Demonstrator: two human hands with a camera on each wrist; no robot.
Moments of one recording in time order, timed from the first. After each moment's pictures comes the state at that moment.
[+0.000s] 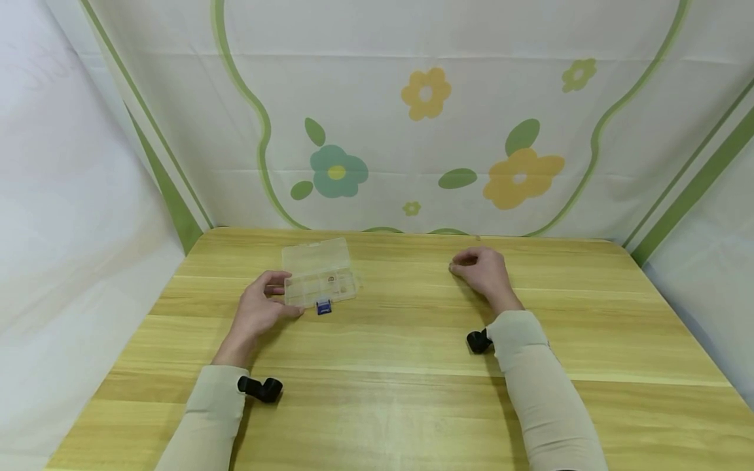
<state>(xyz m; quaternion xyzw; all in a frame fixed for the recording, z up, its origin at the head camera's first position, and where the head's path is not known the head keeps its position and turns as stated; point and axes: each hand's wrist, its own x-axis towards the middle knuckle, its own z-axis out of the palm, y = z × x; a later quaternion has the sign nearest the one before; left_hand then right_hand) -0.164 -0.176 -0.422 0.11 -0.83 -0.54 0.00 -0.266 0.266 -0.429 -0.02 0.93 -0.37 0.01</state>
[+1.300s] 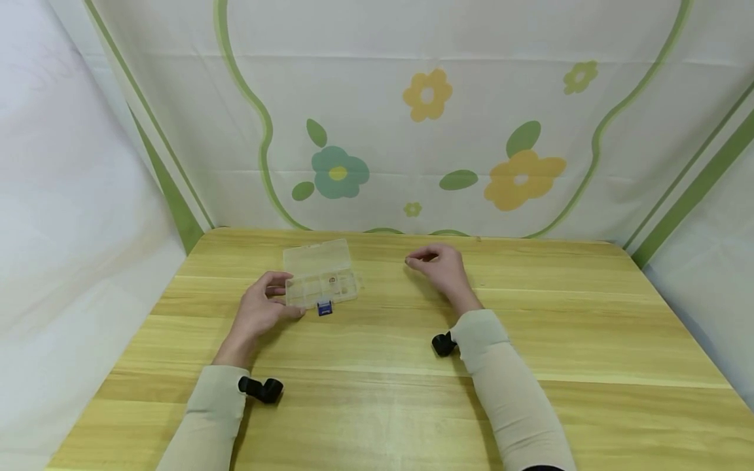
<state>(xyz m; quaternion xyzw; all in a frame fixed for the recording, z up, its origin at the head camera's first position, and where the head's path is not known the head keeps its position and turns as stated) -0.165 -0.176 -0.425 0.10 -0.83 -0.54 0.00 -0.268 0.189 -0.428 -0.05 0.88 -0.47 0.01</state>
